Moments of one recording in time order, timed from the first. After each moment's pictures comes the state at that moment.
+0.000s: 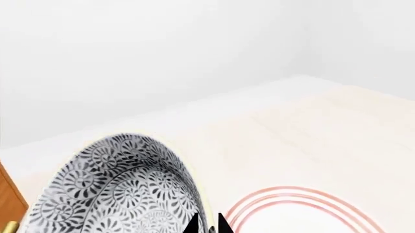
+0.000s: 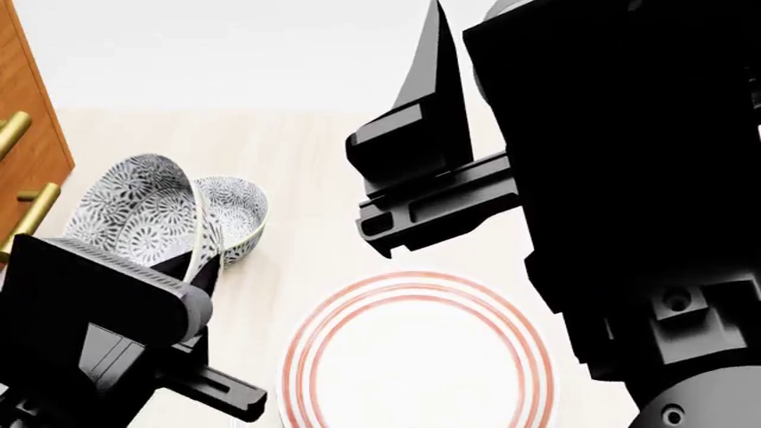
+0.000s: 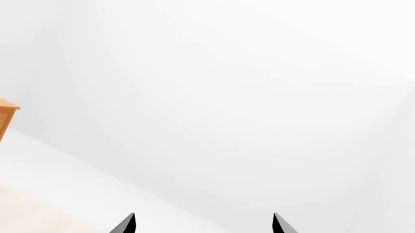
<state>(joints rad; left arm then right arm) -0.75 -0.51 0.51 0.65 -1.12 -0.96 -0.78 1.52 0.83 -0.57 -0.75 1.69 1.08 1.15</state>
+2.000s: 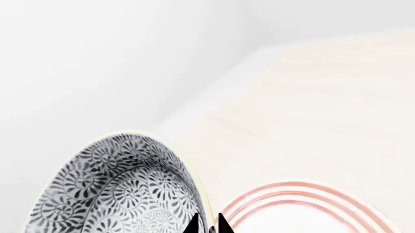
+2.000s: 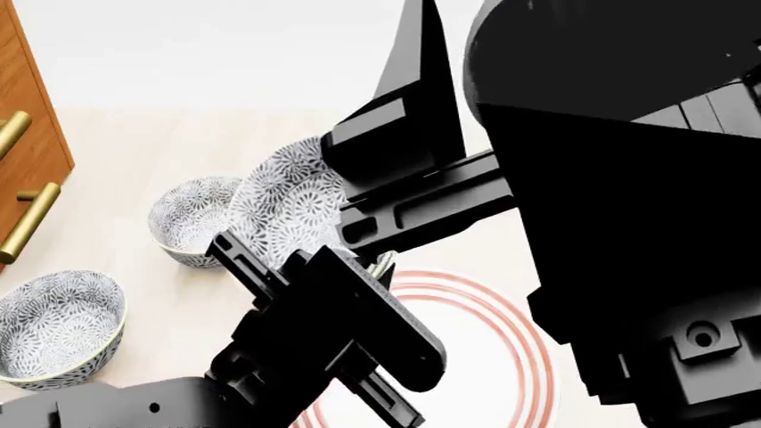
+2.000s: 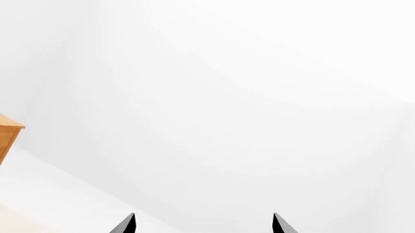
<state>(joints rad) -1.01 -0.26 1.01 0.27 -0.69 -0.88 -0.51 1.60 0.84 -0.57 -0.80 1.73 1.06 1.17</state>
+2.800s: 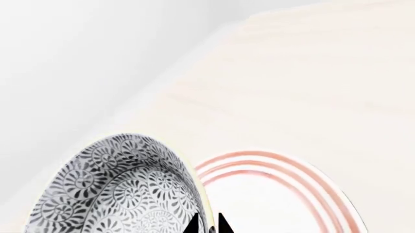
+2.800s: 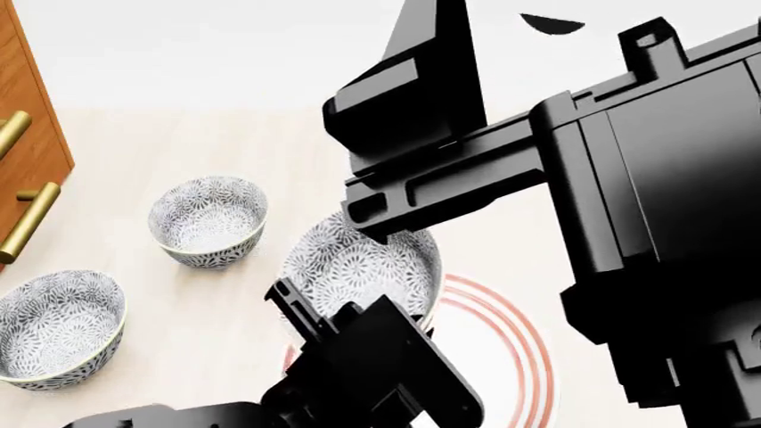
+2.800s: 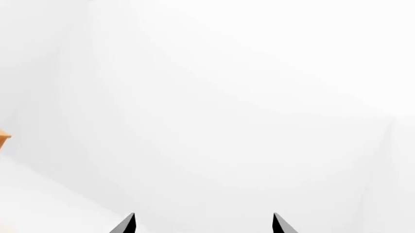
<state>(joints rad) -0.98 -0.20 1.10 0.11 -0.67 -0.81 -0.40 1.73 0.86 -0.59 -0.78 1.84 1.08 1.23</state>
